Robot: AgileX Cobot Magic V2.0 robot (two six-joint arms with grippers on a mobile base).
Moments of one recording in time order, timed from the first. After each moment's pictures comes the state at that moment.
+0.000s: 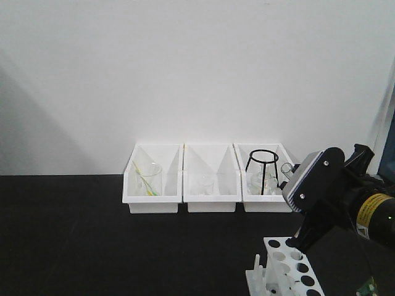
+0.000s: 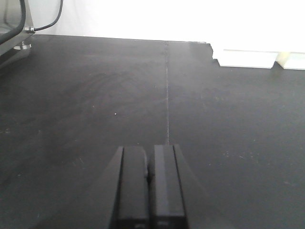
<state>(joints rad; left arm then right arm) 0.08 -0.02 0.03 0.05 0.29 -0.16 0.23 1.36 -0.91 -0.81 -0.14 -0.06</state>
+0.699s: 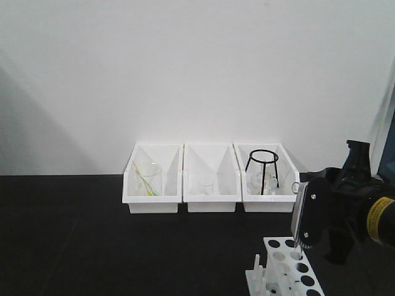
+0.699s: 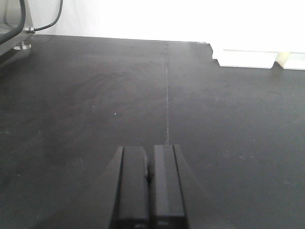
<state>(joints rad) 0.08 -0.02 0.03 0.05 0.29 -0.16 0.23 1.34 -0.91 -1.31 0.01 0.09</state>
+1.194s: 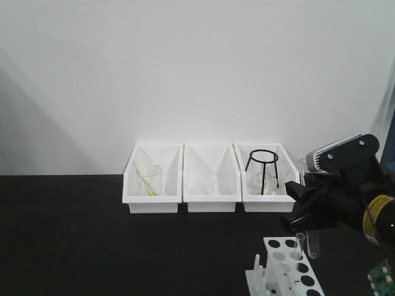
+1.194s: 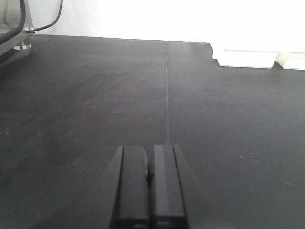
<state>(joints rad) 0.08 -0.02 0.03 0.05 0.29 -0.16 0.23 1.34 -0.91 -1.17 -0.09 0.96</state>
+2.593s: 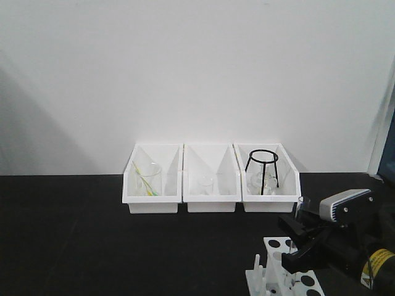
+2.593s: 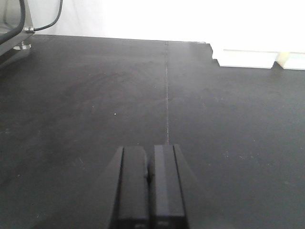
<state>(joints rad) 0.08 -0.02 0.03 0.05 0.29 -0.16 0.12 1.49 -0.65 -0.59 -0.62 0.42</state>
